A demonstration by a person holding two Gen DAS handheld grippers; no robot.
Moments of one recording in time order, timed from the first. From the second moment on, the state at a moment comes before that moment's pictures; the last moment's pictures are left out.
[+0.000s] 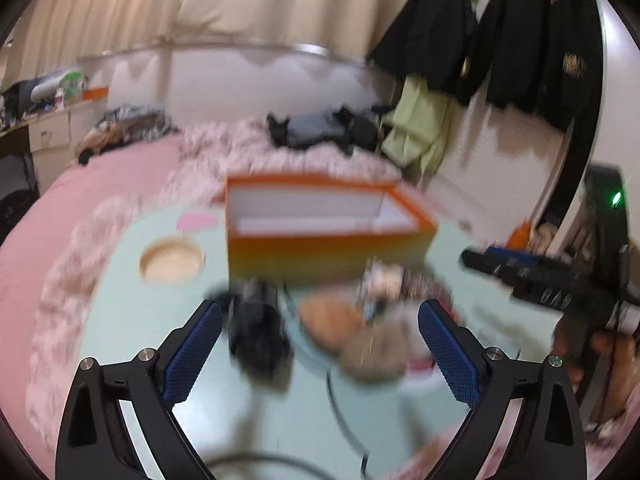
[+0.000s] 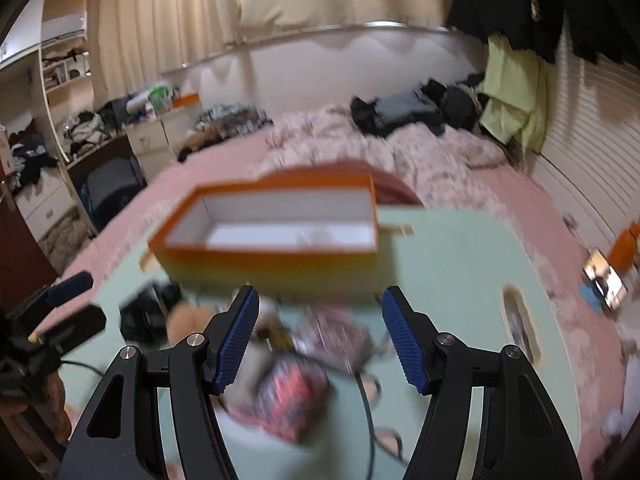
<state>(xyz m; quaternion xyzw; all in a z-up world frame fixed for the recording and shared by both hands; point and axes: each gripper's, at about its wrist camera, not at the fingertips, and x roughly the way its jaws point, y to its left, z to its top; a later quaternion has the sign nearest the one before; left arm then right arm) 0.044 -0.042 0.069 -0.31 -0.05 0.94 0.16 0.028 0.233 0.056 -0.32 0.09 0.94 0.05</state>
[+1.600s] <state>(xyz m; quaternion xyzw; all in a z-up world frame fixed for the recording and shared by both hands) 0.053 -0.056 0.041 -0.31 -0.03 0.95 0.08 0.056 0.230 -0.012 -0.41 0.08 0.90 0.12</state>
